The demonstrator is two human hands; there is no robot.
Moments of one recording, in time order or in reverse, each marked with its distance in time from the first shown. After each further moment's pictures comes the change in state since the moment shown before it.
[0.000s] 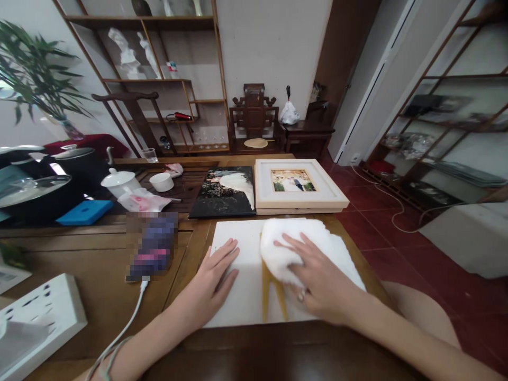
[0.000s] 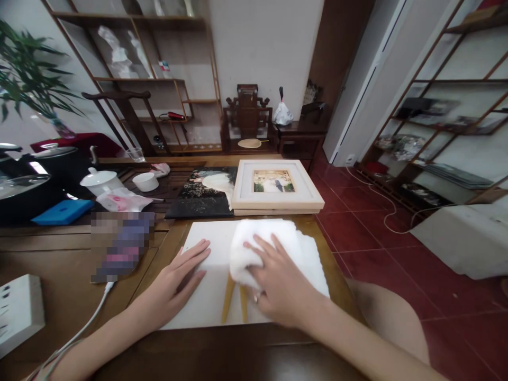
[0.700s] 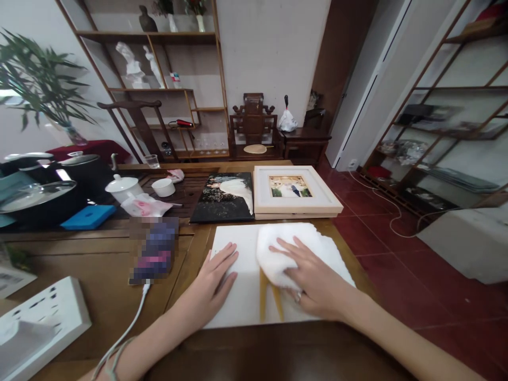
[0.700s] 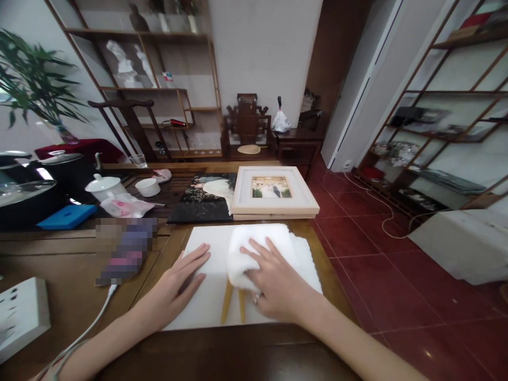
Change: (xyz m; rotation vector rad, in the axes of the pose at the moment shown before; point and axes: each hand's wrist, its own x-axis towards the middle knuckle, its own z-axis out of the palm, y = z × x) left_hand -0.001 0.000 0.000 0.043 -0.006 0.000; right_hand -0.001 0.001 -0.004 0.015 -0.054 -0.057
